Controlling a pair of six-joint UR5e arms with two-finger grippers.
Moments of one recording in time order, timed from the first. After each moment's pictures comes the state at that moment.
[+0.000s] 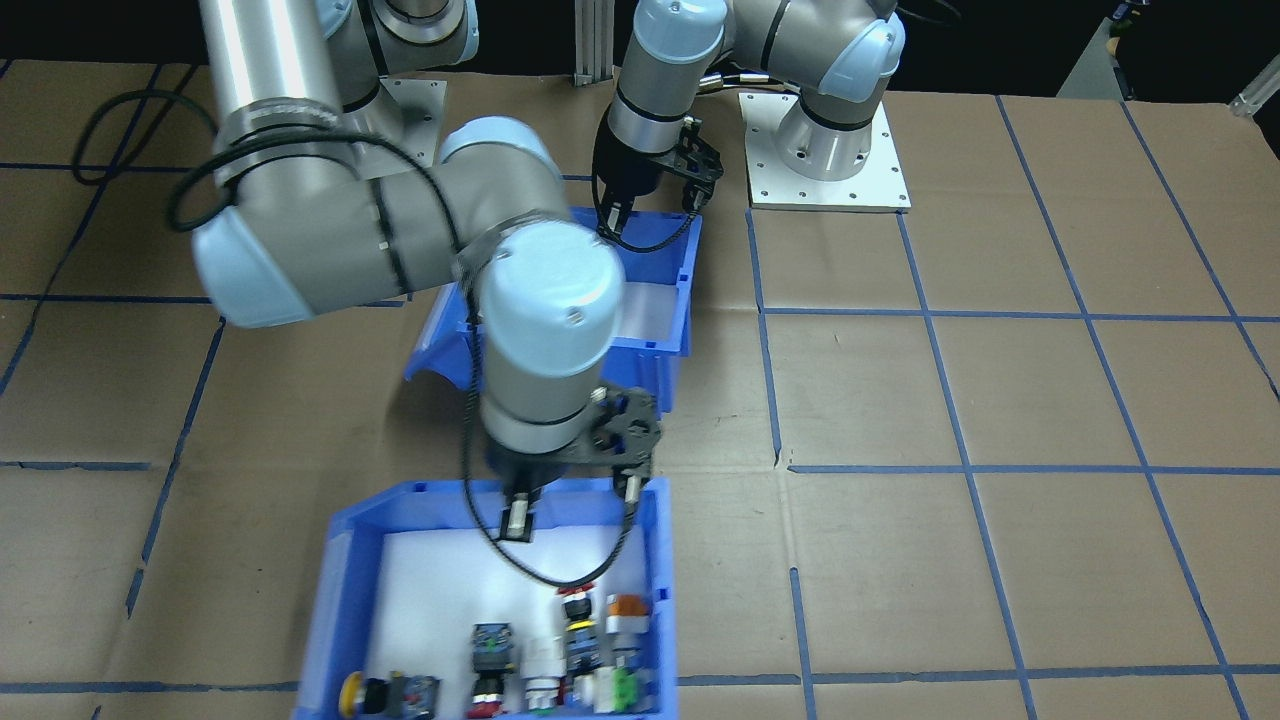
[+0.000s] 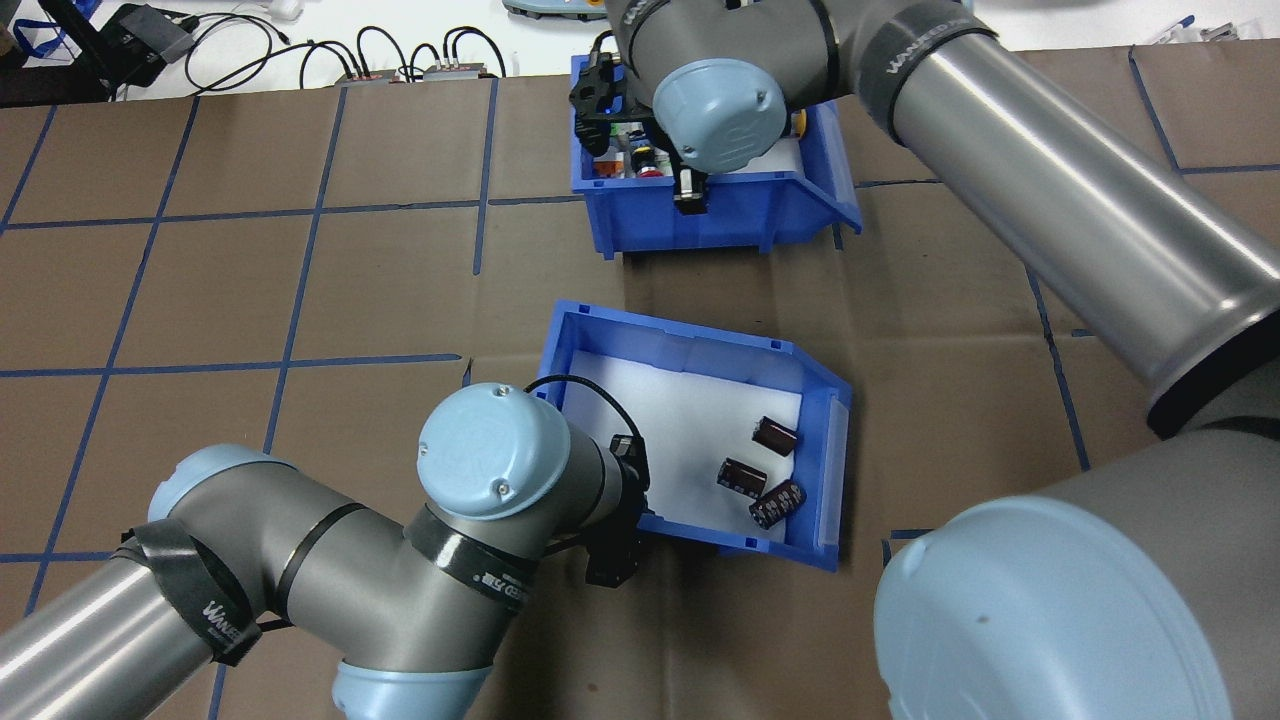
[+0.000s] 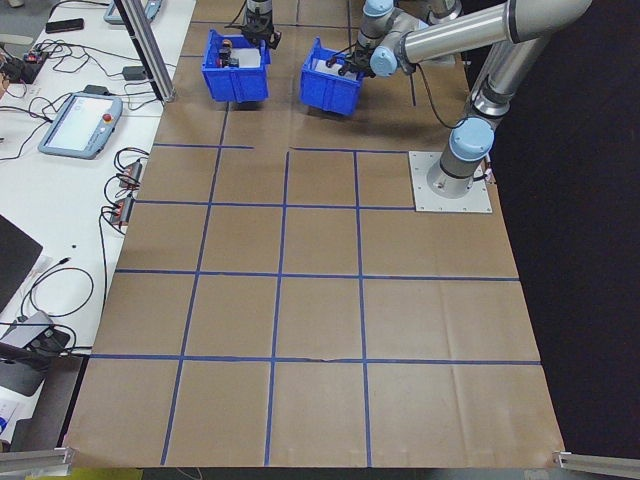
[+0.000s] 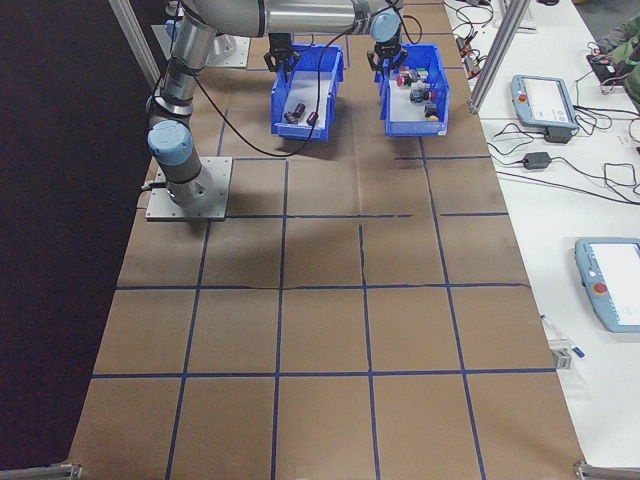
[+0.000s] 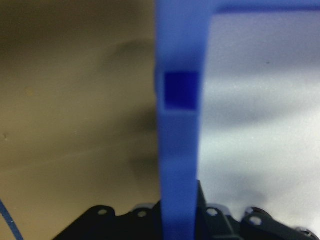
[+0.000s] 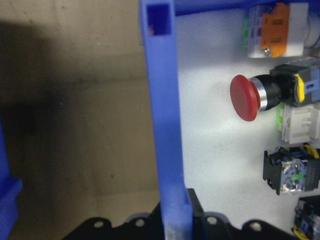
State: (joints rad) left arm -2.01 -1.51 -2.23 -0.81 1.40 -1.82; right arm 1.86 -1.00 1.21 -1.81 -1.73 -1.20
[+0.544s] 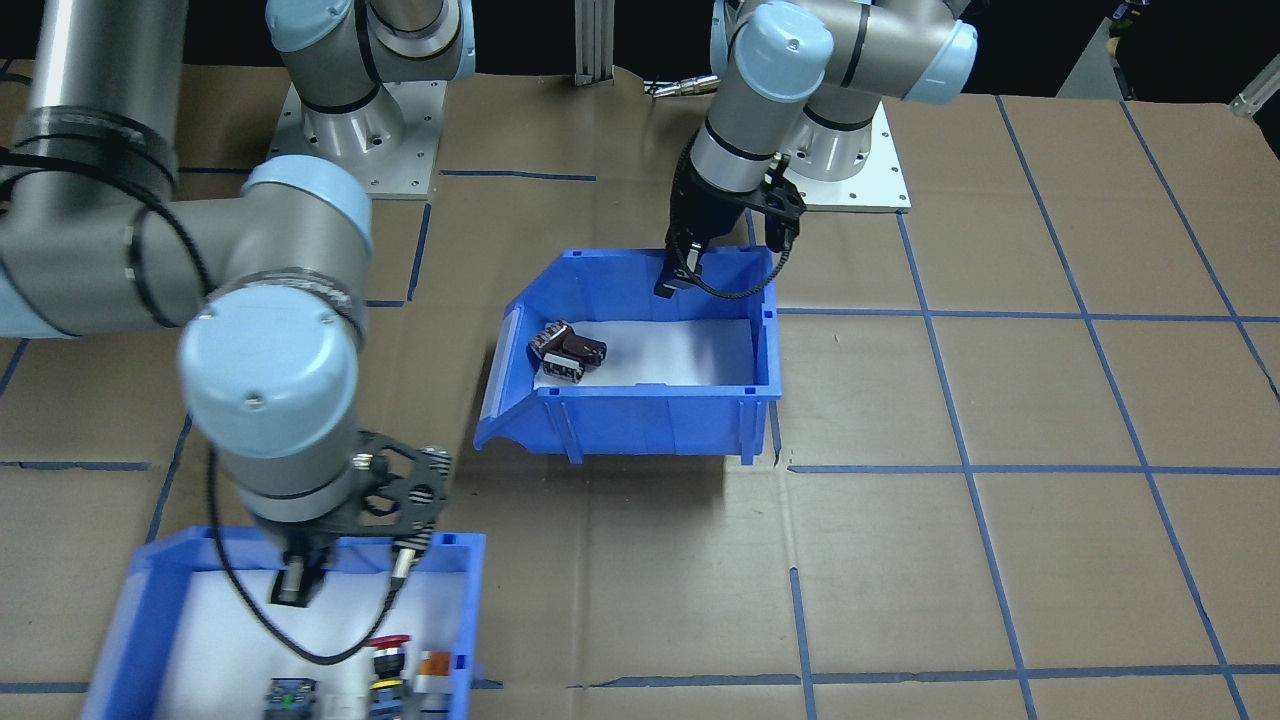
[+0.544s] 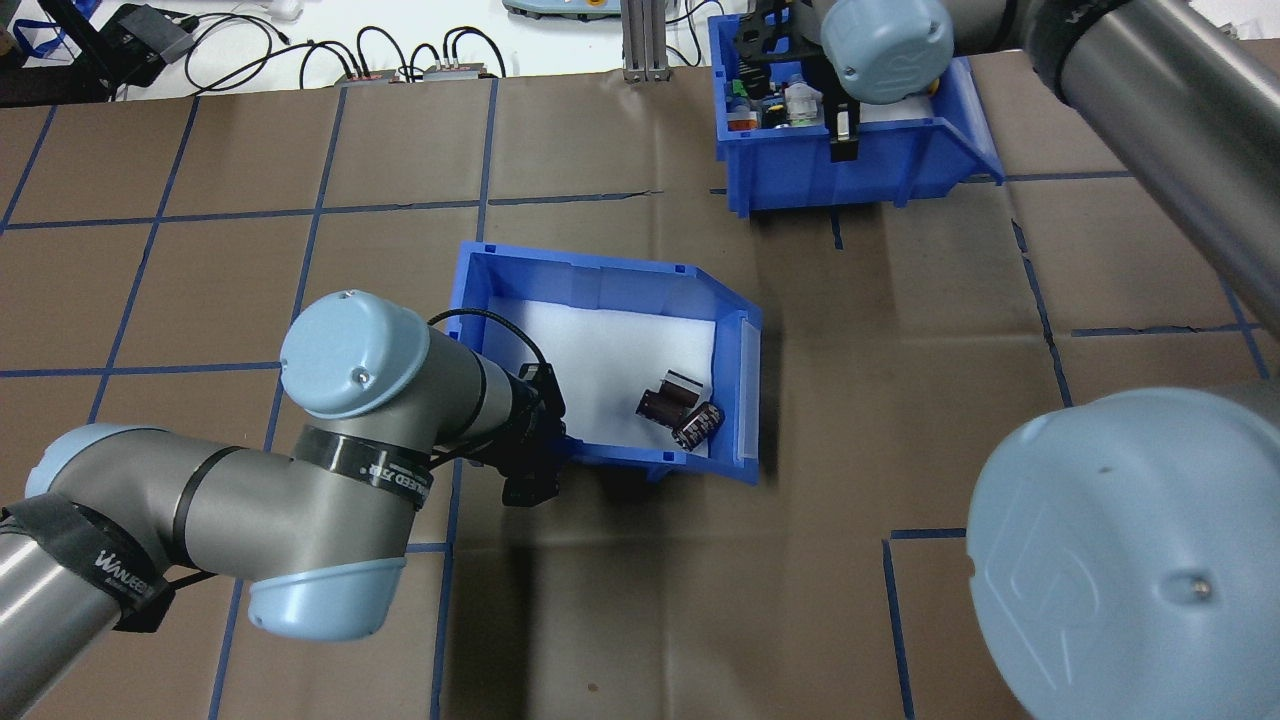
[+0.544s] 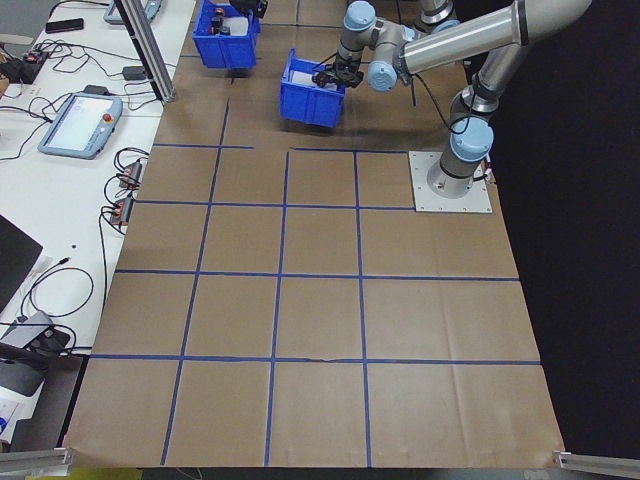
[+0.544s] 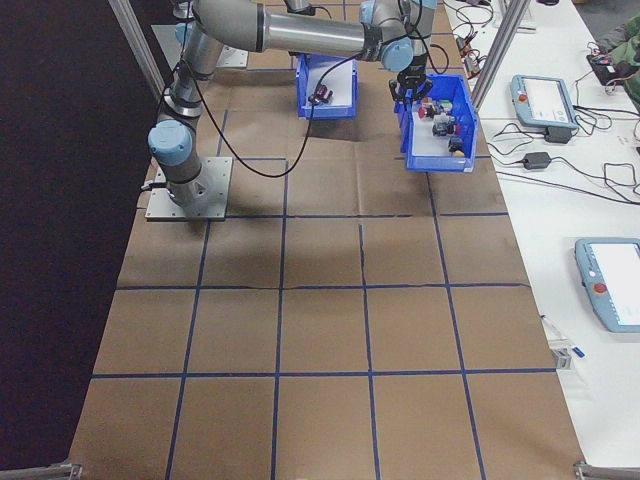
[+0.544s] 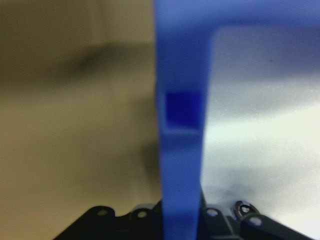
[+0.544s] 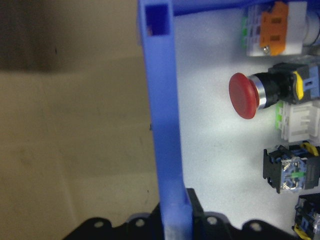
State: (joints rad) left arm -1.76 -1.49 -2.22 -0.84 1.33 -1.66; right arm 1.65 -1.04 1.23 -1.81 -1.79 -1.40
